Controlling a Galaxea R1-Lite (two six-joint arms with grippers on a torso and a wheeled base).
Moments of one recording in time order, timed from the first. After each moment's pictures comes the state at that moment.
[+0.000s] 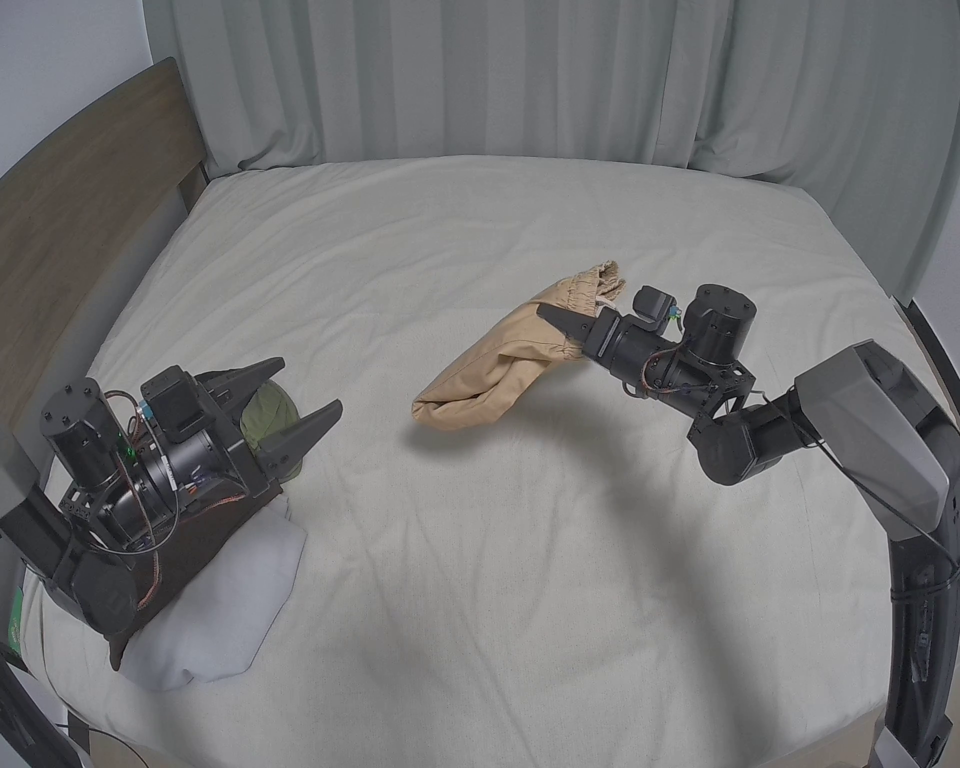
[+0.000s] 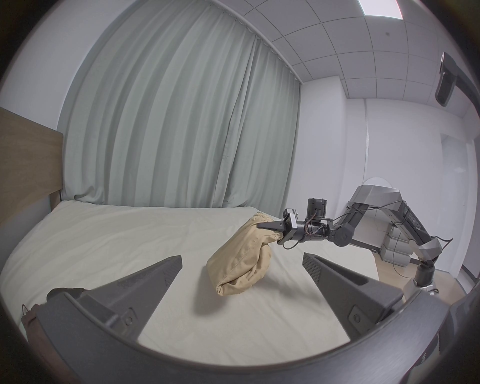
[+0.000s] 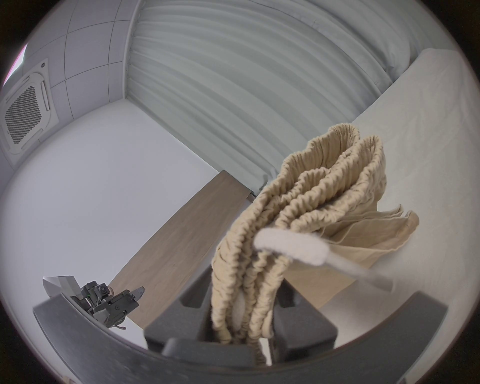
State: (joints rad) left arm -0.15 1.85 -0.46 -1.55 -0.61 -0.06; right arm 0.37 2.38 -1.50 -1.06 0.51 0.68
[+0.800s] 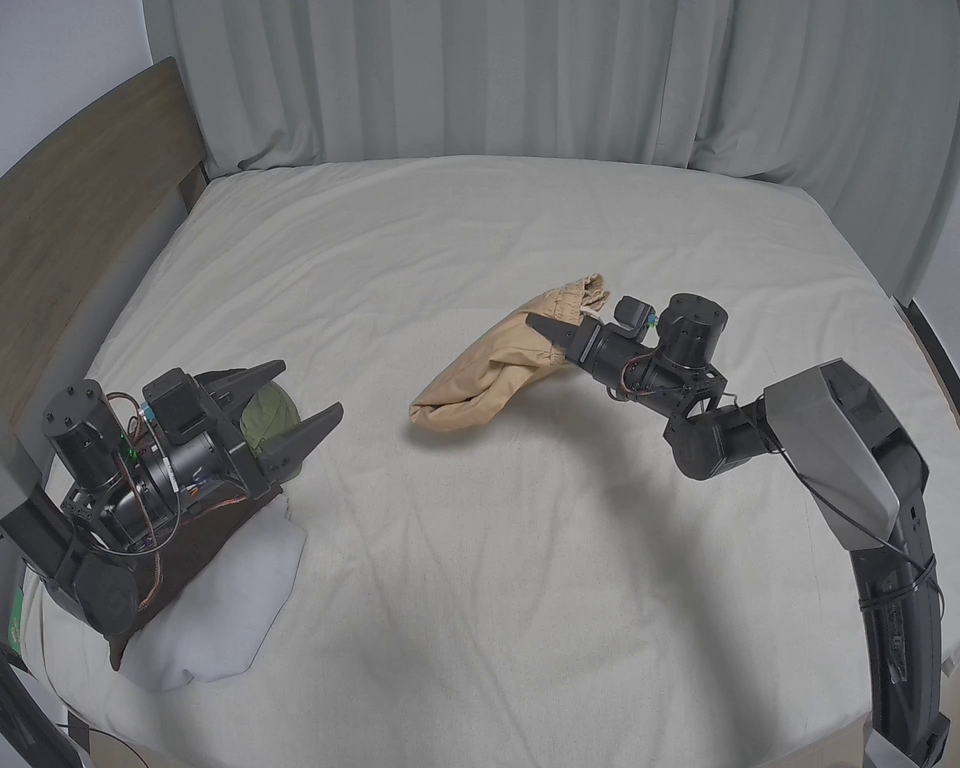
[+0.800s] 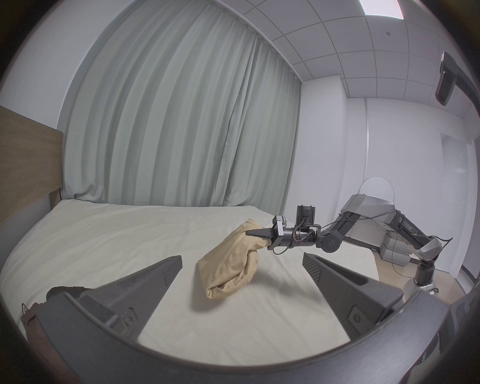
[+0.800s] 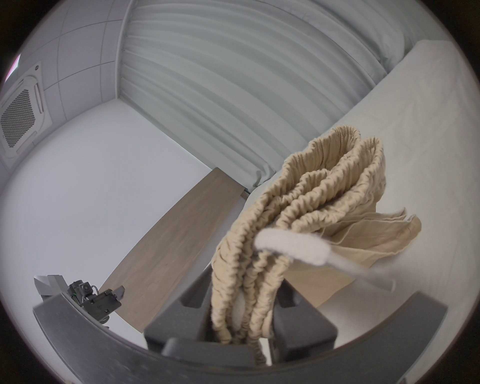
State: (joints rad) left arm -0.15 1.86 -0.46 -1.55 -0.61 -0.06; right arm 0.36 2.53 -1.73 -0.96 0.51 0.69
